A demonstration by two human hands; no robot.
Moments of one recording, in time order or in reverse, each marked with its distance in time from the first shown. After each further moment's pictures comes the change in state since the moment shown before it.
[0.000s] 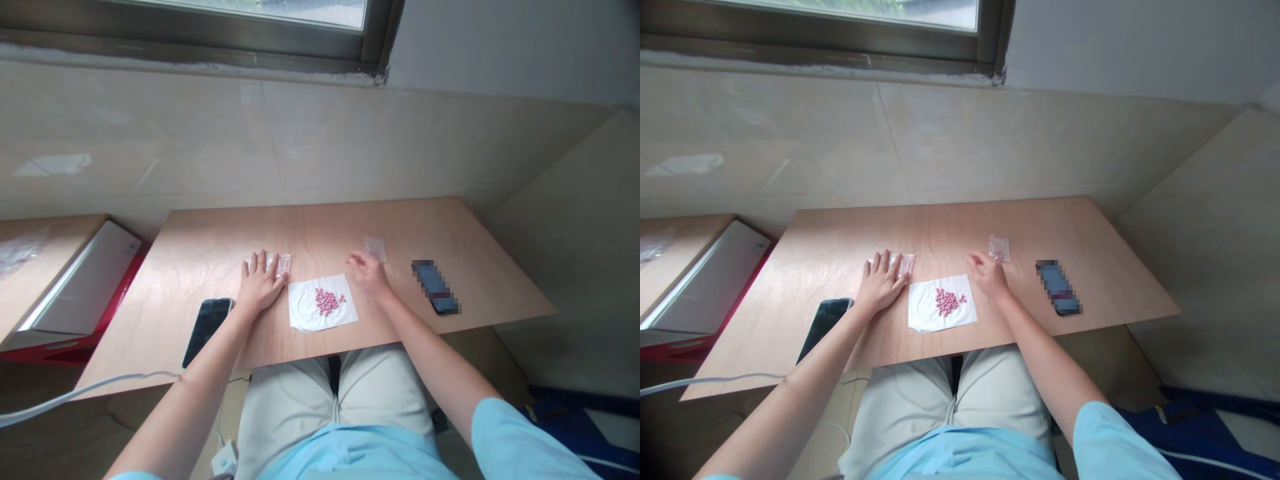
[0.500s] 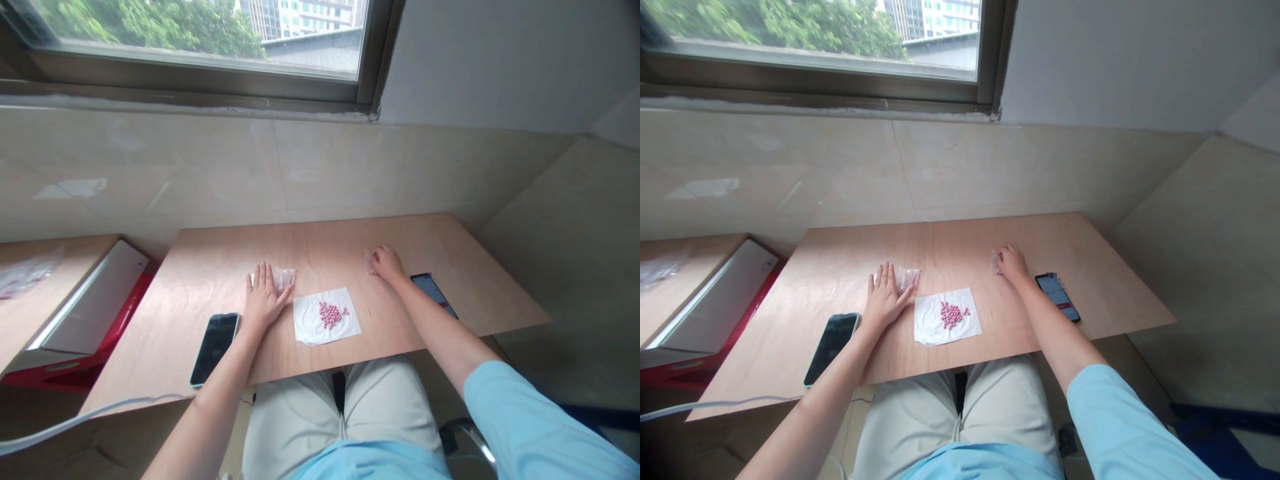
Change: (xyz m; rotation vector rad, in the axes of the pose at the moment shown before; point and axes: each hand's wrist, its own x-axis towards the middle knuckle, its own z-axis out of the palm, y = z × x) left_hand -0.007 -0.001 -0.007 -0.109 0.185 -0.030; right_hand 0.071 0.067 -0.052 -0.435 -0.009 0.078
